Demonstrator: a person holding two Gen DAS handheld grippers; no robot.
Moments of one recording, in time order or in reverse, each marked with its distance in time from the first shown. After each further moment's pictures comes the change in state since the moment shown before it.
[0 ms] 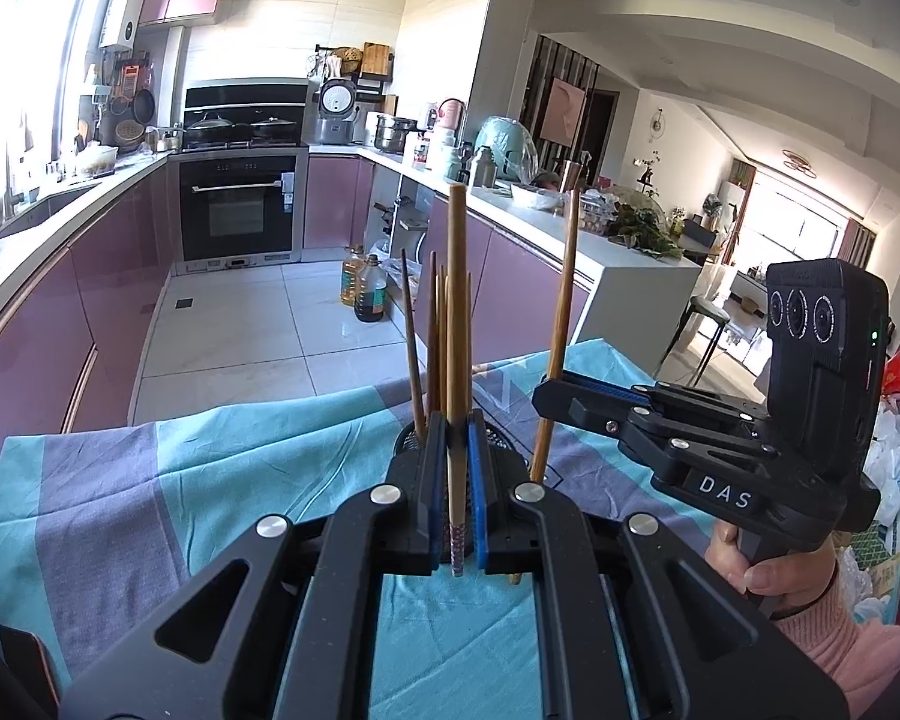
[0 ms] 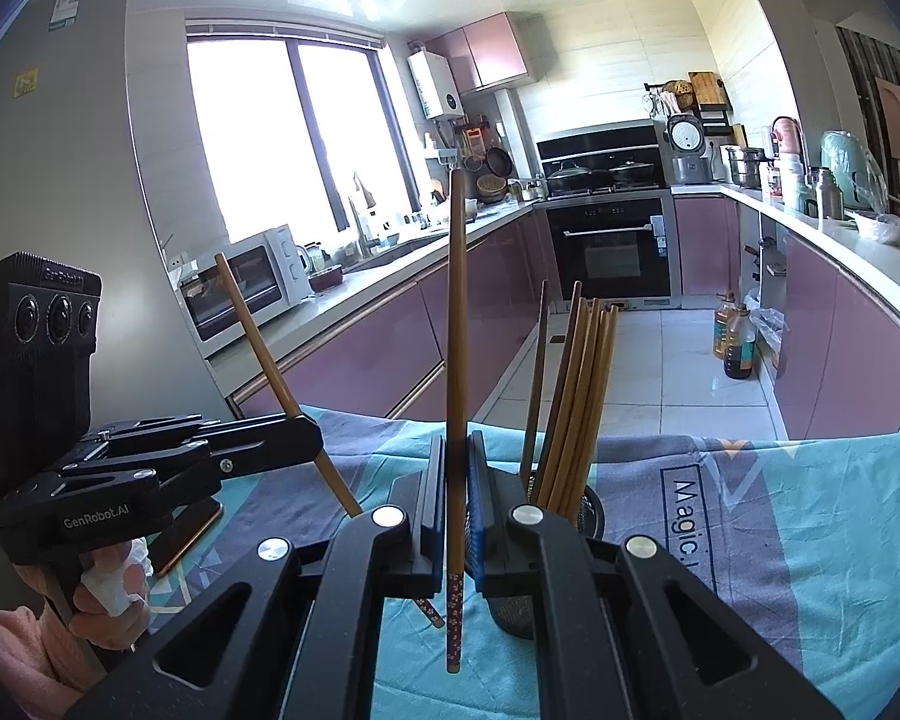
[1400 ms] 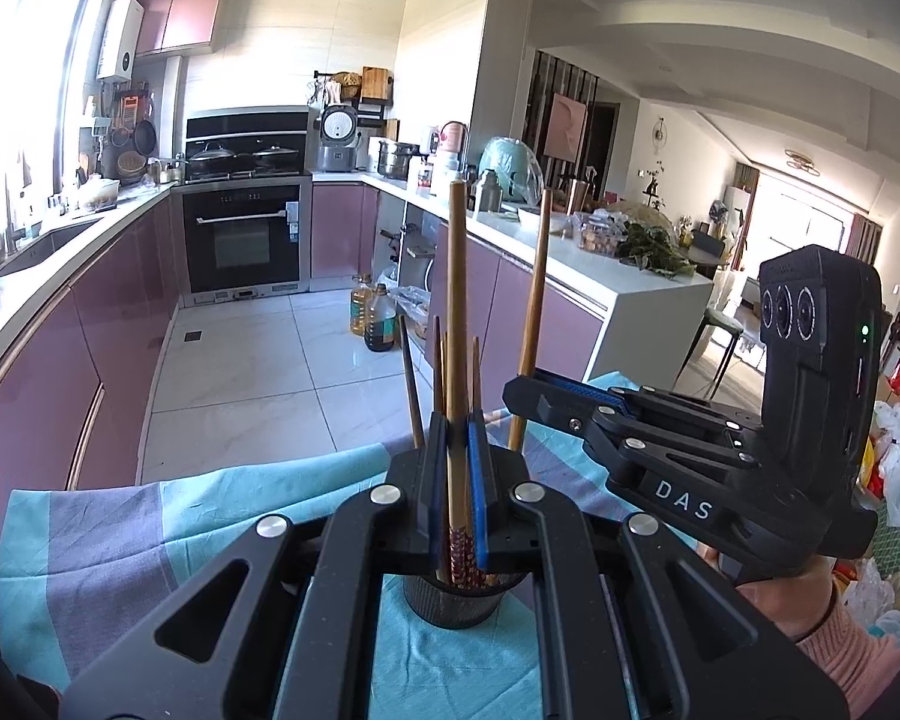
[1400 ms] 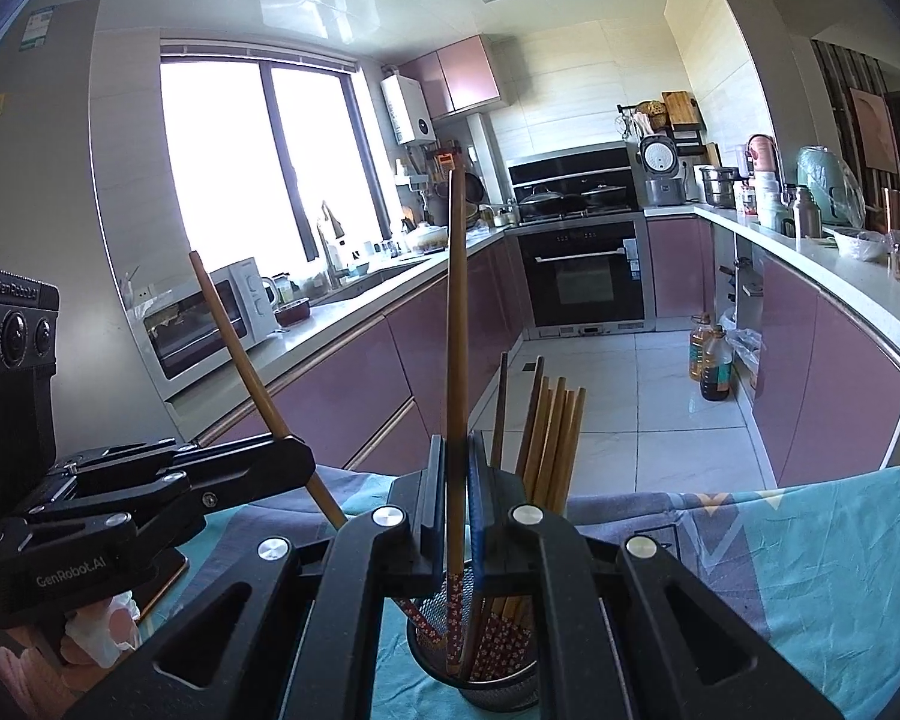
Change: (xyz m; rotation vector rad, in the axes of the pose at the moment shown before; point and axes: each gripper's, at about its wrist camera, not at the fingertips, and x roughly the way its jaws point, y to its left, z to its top) left arm -0.009 -0.027 -0.004 0.050 -0.050 0.033; right arm 0.027 -0.008 0.025 0.019 -0.054 -0.075
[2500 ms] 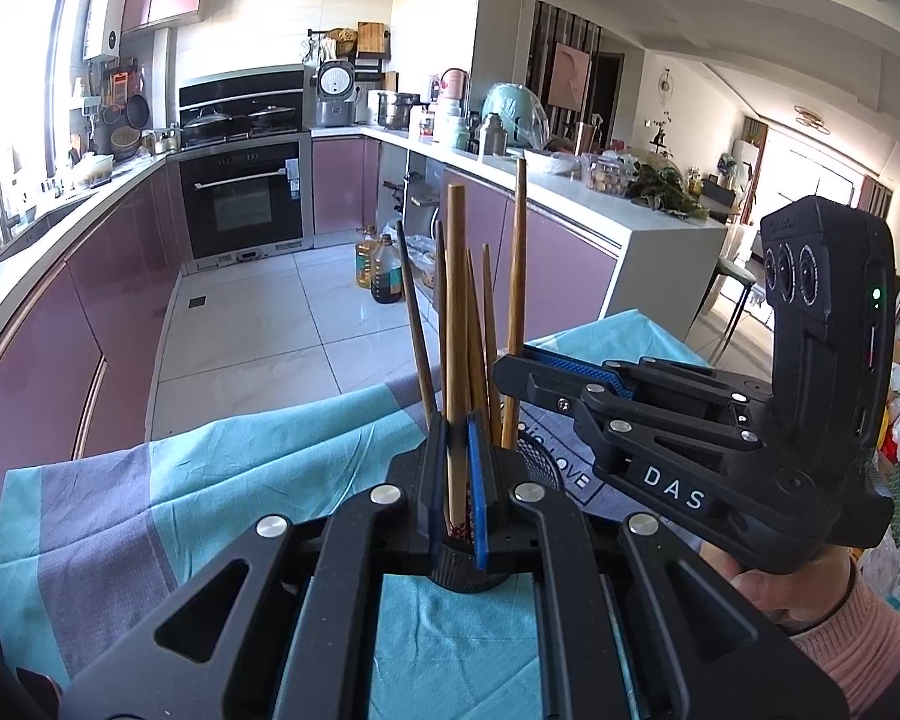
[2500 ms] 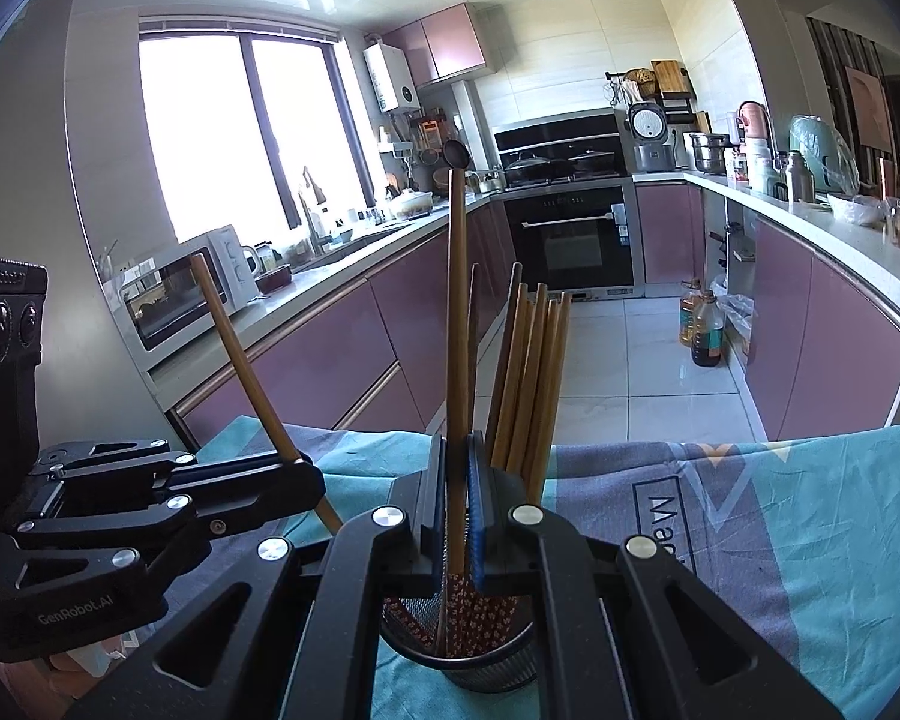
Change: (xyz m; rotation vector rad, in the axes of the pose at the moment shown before) left arm 0.020 0.017 0.011 0.025 0.130 0.014; right arm 0.024 -0.011 -0.026 0.020 0.076 -0.025
